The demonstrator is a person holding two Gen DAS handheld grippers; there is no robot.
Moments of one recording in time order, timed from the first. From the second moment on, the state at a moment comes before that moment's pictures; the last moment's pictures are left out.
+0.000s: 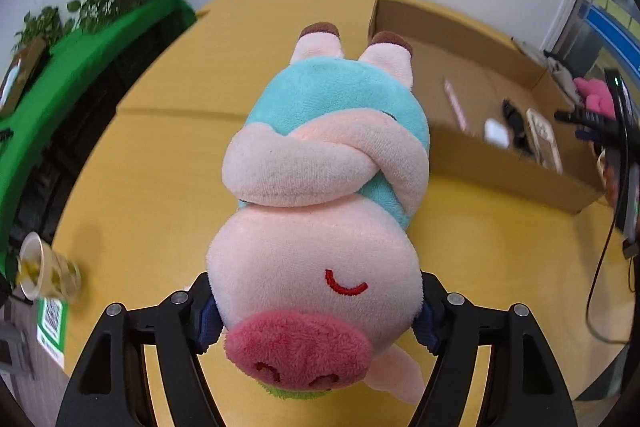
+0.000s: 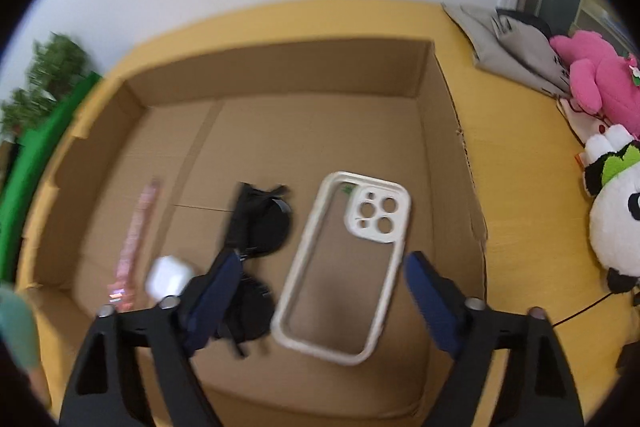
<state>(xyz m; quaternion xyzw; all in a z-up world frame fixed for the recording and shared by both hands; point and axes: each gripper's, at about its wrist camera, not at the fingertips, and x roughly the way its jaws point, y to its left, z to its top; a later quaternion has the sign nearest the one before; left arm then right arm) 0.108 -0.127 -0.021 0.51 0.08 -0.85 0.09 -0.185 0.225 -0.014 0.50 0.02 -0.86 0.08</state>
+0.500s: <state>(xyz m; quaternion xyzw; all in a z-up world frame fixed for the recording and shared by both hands) 0.113 -0.106 -0.056 0.51 0.06 -0.85 0.09 -0.202 0.202 -0.067 0.60 0.10 -0.79 0.06</state>
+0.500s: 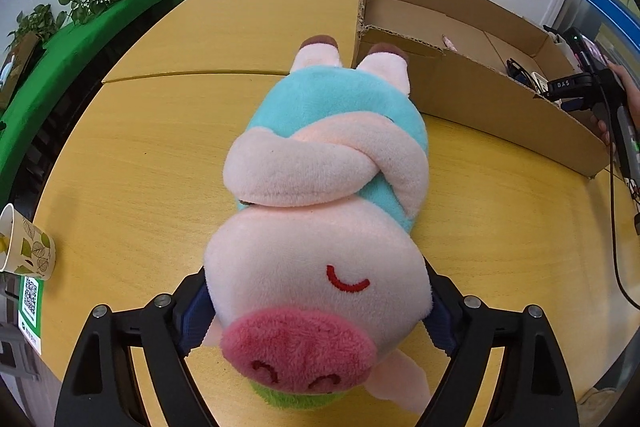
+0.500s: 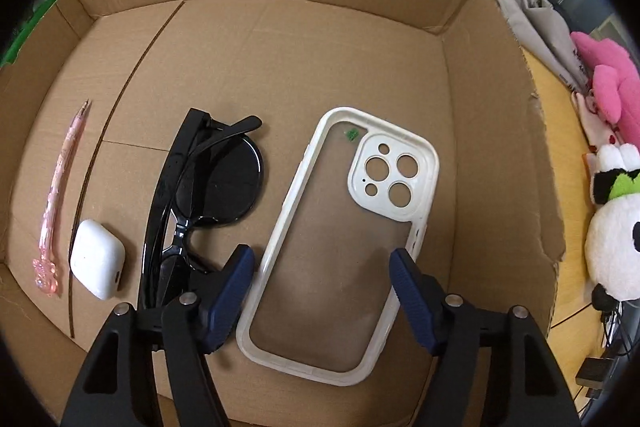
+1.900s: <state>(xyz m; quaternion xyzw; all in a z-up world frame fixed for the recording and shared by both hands) -0.114 0.014 0.004 0.55 0.02 -0.84 -0.03 0.043 0.304 -0.048 0.50 -0.01 -0.86 0.12</state>
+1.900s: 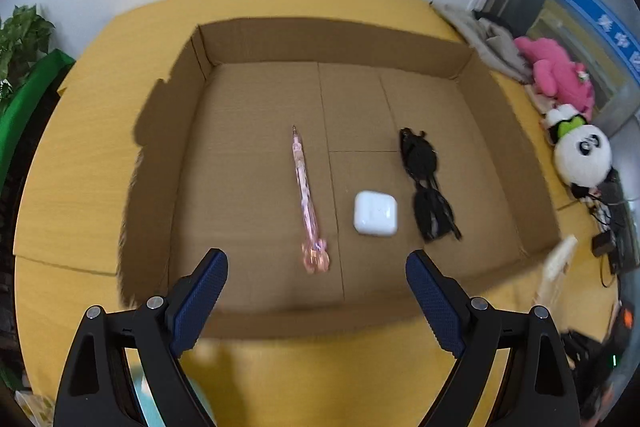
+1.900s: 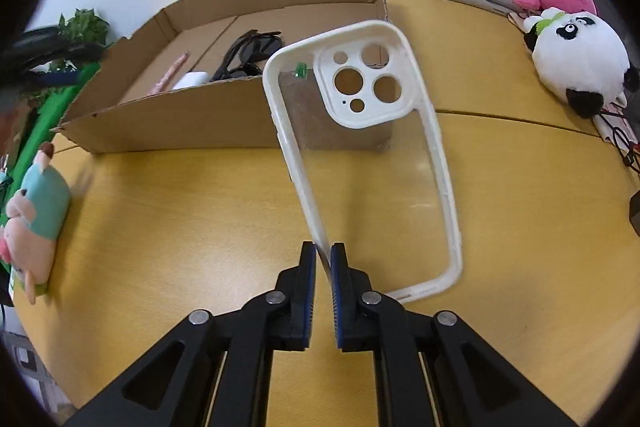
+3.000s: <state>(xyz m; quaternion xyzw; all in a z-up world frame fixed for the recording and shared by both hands) -0.038 -0.019 0.075 0.50 0.07 -0.86 -0.05 -0.145 0.173 0.006 0.52 0.02 -0.83 0.19</state>
